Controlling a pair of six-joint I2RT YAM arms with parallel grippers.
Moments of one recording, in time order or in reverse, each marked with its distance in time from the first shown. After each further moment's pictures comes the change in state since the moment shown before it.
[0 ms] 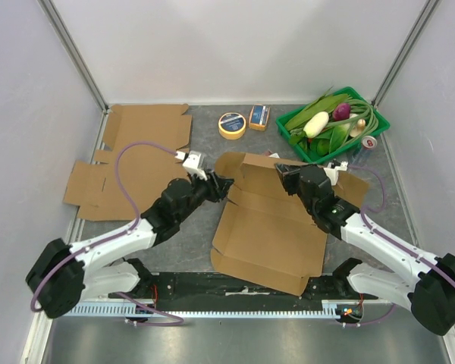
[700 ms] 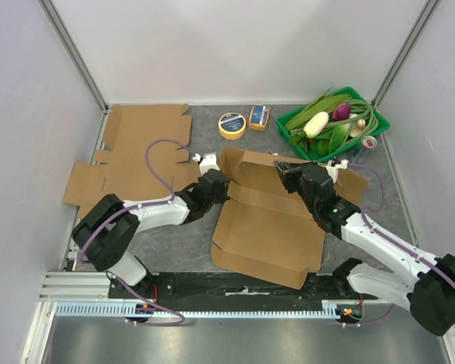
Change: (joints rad) left arm 0.005 0.391 0.158 -0.296 -0.240 -0.248; right arm -0.020 0.000 0.000 0.048 -0.040 -0.012
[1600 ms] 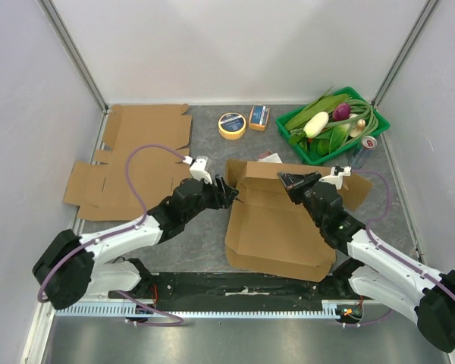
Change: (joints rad) left arm -0.018 -0.292 -0.175 0.159 0.248 0.089; right arm -0.005 -0.140 -0.204 0.162 -0.050 -0.218
